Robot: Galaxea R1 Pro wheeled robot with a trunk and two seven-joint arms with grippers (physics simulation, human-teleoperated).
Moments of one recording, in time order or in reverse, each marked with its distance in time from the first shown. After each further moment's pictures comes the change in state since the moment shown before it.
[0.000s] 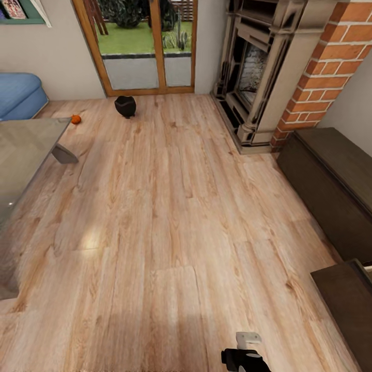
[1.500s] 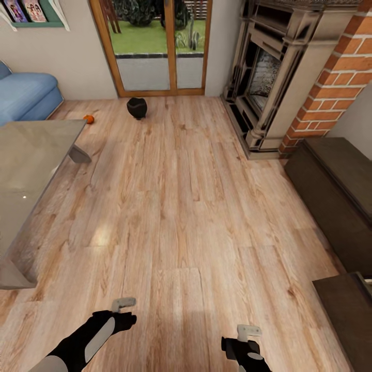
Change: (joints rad) left arm -0.182 -0.193 0.013 -0.452 -0.276 0.422 -0.008; right arm 0.000 -0.001 0.000 -0.003 0.002 -0.166 -0.007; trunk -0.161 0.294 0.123
